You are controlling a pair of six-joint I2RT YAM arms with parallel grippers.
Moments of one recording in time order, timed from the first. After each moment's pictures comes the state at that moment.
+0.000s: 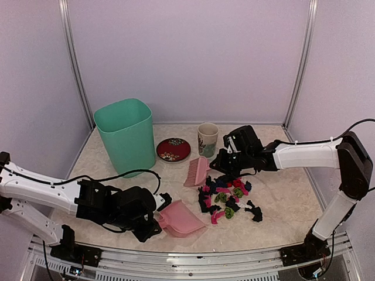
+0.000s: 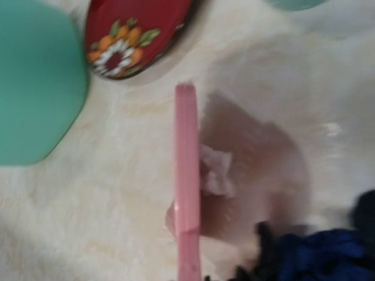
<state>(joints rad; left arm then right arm) -1.33 1.31 0.79 -0.53 -0.16 -0.49 0.72 1.65 1.02 -0.06 -0.13 0.84</state>
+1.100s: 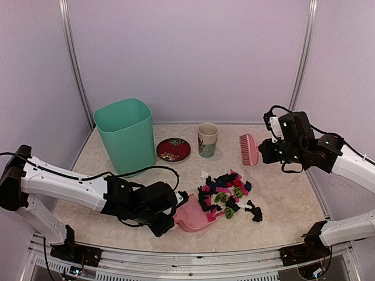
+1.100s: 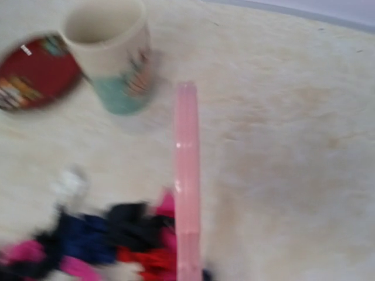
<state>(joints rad) -1.28 1.55 0.94 -0.49 -0.18 -0.35 0.67 1.08 0.98 -0.53 0.30 0.28</state>
